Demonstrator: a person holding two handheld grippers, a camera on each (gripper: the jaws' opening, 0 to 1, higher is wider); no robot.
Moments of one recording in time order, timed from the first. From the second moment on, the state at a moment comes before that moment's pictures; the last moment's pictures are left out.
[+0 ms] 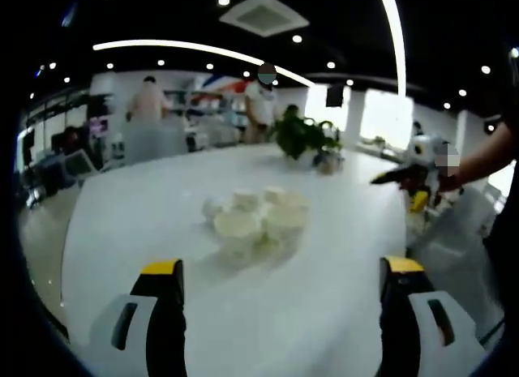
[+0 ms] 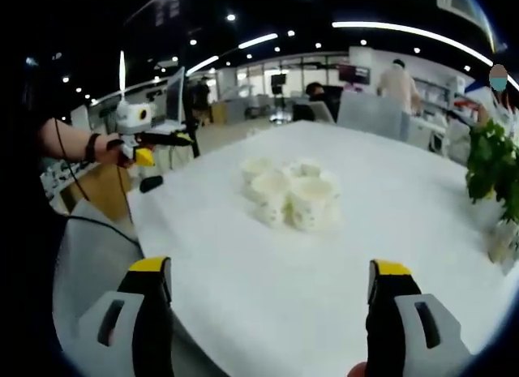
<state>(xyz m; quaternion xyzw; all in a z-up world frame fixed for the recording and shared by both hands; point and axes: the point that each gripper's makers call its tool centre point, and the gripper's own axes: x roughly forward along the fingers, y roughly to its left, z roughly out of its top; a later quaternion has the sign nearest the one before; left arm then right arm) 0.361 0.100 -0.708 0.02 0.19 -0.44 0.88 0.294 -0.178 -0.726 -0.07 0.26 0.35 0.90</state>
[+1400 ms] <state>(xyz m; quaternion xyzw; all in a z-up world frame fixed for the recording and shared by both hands) 0.408 0.066 -0.707 0.02 0.18 -0.46 0.87 0.274 -0.186 -0.713 -0.06 0.26 0.33 0.91</state>
